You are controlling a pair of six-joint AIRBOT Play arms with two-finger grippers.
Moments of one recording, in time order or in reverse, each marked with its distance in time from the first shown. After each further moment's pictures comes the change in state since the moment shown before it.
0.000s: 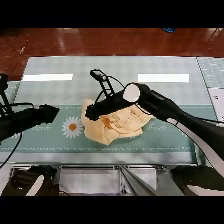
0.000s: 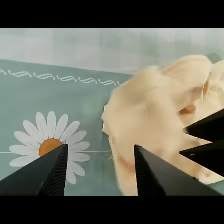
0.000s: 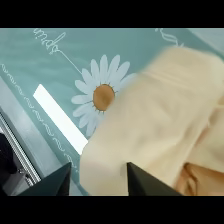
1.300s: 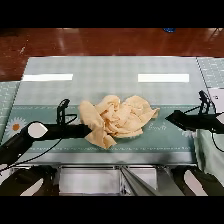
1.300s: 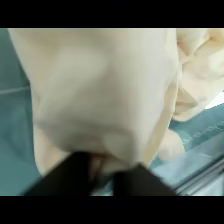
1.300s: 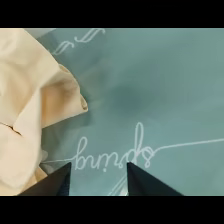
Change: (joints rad) left arm -0.229 -0.407 -0.285 -0.555 0.309 0.348; right arm -1.006 0.621 -0.775 -0.174 0.166 0.064
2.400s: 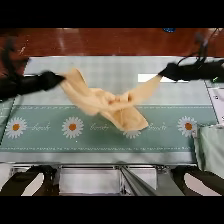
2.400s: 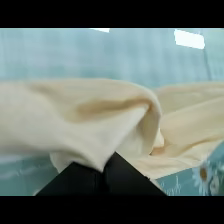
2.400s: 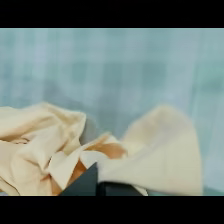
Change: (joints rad) left arm 0.424 0.020 0.606 -0.003 -0.202 0.096; right arm 0.234 -0.289 0.755 0.135 0.060 -0.092
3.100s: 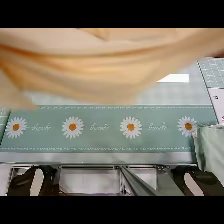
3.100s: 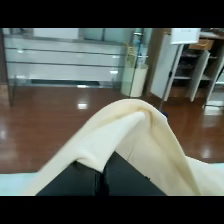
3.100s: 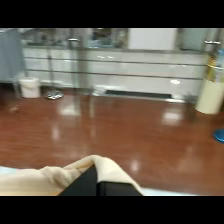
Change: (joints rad) left arm 0.347 0.376 0.492 0.167 -0.162 0.003; right arm -0.021 0.457 0.608 -0.455 0.172 0.166
